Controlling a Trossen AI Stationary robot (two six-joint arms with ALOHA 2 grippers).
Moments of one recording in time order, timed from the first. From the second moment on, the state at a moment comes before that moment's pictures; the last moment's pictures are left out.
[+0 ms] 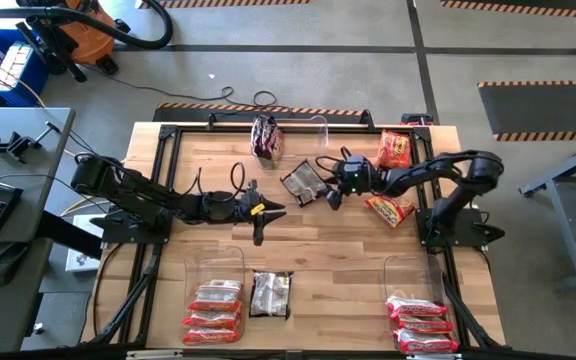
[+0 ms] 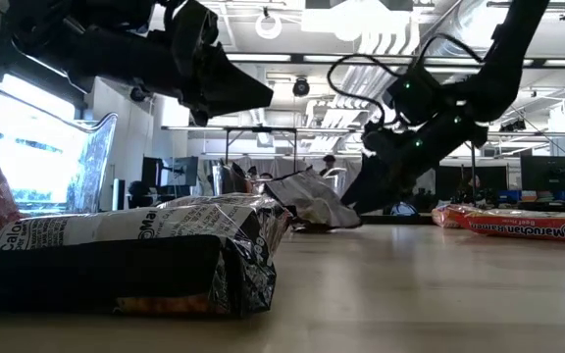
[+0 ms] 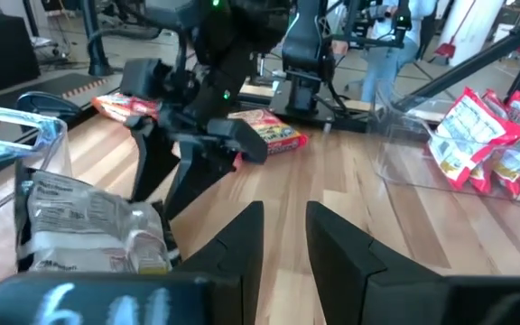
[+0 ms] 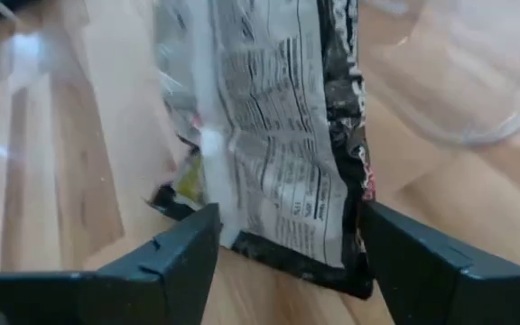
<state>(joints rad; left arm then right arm) -0.09 1.50 0.51 0.81 -0.24 -0.13 -0.39 1.64 0.51 0.51 -0.14 0.28</state>
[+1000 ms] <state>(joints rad) -0.17 1.83 0.92 0.18 -0.63 0.11 -0.10 1.71 0.51 0.74 -0.05 0.31</state>
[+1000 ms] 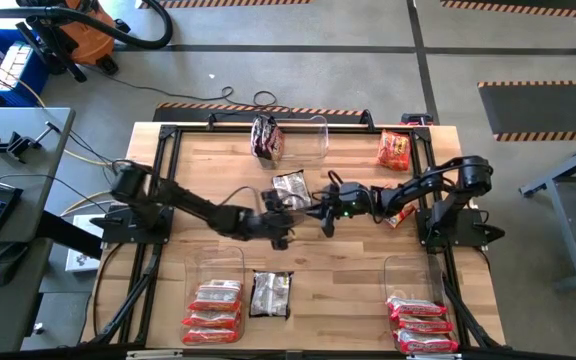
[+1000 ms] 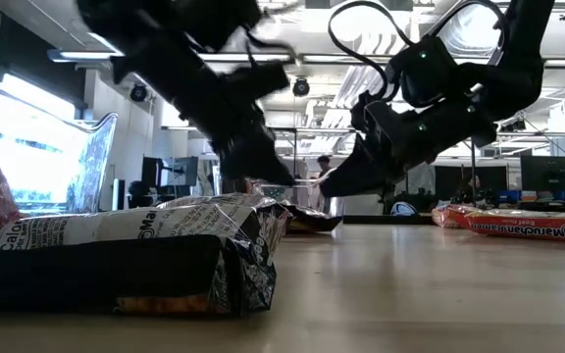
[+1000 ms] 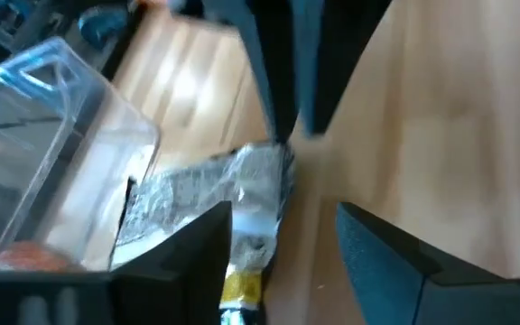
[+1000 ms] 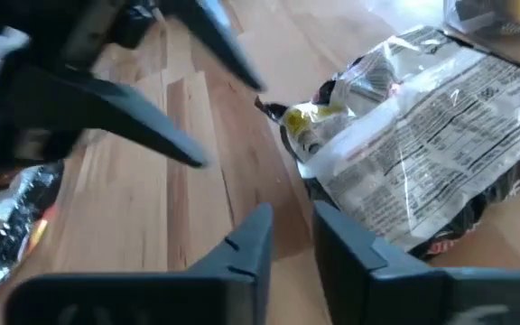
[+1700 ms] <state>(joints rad) -0.03 1.93 1.03 -0.08 -0.57 0.17 -0.22 1.49 0.51 0.50 -0.17 0.61</state>
